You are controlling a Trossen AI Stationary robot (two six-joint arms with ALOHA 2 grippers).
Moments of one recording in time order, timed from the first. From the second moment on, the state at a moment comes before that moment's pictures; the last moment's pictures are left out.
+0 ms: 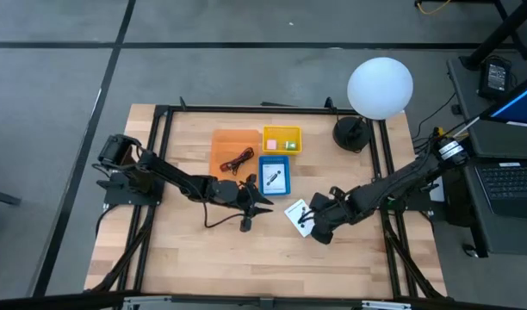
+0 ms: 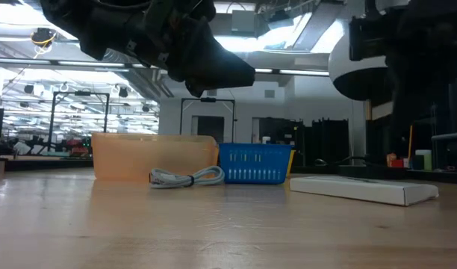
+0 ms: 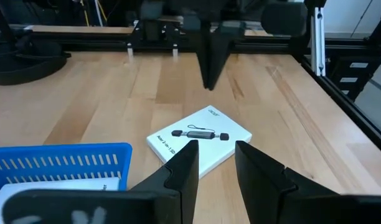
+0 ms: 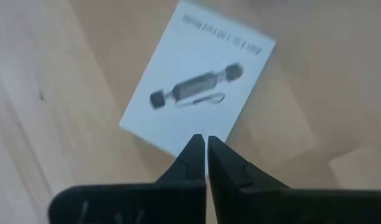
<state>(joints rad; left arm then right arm) -0.21 1.68 0.74 0.62 -0.14 -0.12 0.47 1.48 0.91 -0.68 0.22 0.92</state>
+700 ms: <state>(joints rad) -0.21 1.68 0.74 0.63 -0.14 -0.17 0.53 1.64 0.91 -0.69 0.20 0.96</state>
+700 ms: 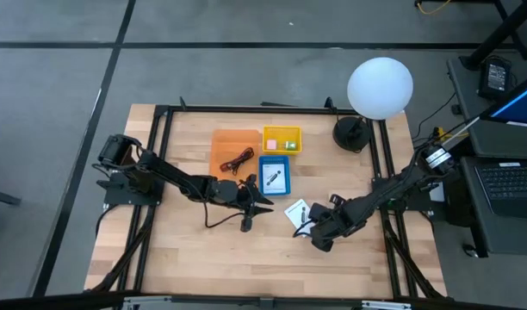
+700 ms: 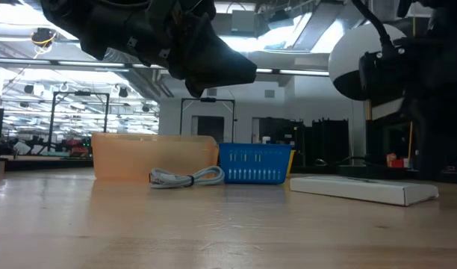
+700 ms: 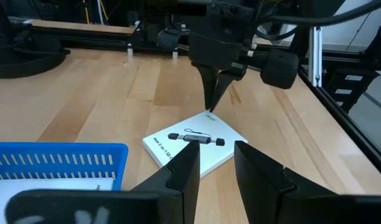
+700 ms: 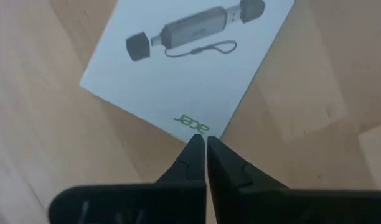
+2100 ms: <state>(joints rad) -0.26 1.68 0.74 0.61 -0.14 -0.47 0.54 1.71 0.91 -0.69 0.23 0.88</state>
